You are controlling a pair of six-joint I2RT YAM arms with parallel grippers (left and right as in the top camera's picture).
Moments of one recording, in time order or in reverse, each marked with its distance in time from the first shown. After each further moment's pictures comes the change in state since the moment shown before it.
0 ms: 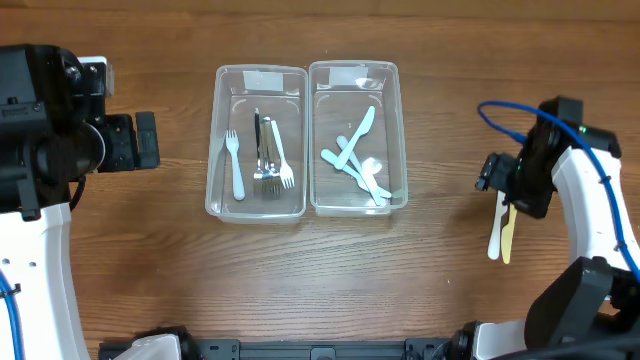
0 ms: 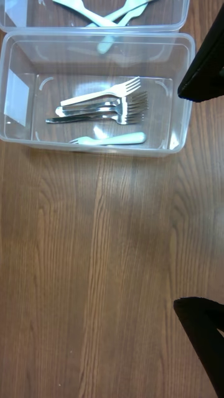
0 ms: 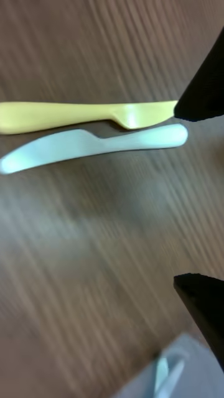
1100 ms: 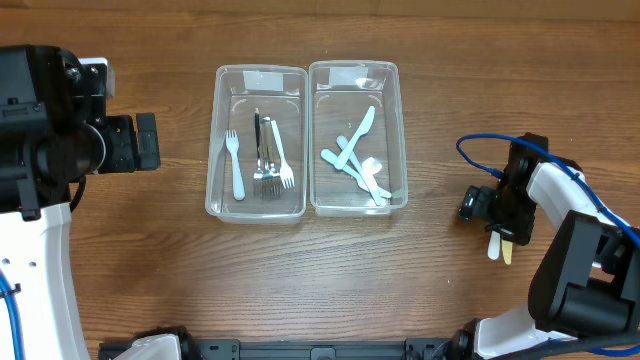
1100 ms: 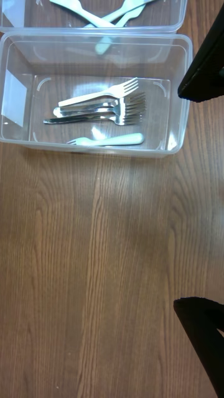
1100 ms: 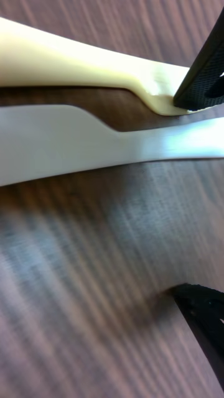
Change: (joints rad) left arm 0.000 0.000 0.000 -0.006 0.004 0.000; right arm -0.010 0.143 -0.228 0.260 0.069 -0.032
